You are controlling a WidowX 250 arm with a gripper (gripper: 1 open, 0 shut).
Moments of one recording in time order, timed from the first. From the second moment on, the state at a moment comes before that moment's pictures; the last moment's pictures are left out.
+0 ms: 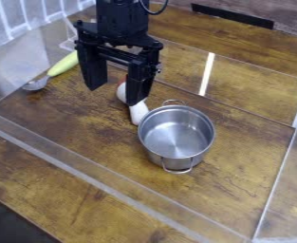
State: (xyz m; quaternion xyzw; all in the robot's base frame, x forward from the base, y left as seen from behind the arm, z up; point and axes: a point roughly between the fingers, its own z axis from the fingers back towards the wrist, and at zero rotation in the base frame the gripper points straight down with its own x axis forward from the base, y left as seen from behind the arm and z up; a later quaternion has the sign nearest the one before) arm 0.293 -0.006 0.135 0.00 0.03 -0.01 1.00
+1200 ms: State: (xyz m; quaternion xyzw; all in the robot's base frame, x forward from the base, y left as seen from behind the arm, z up) arm 0.341 0.020 0.080 0.00 0.02 0.23 0.97
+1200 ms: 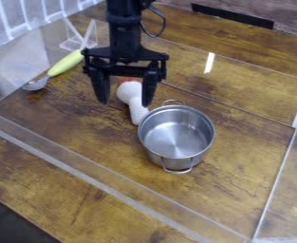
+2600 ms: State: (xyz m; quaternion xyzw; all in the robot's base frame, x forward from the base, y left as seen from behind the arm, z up) arm 0.371 0.037 0.037 0.01 0.03 0.31 0.95
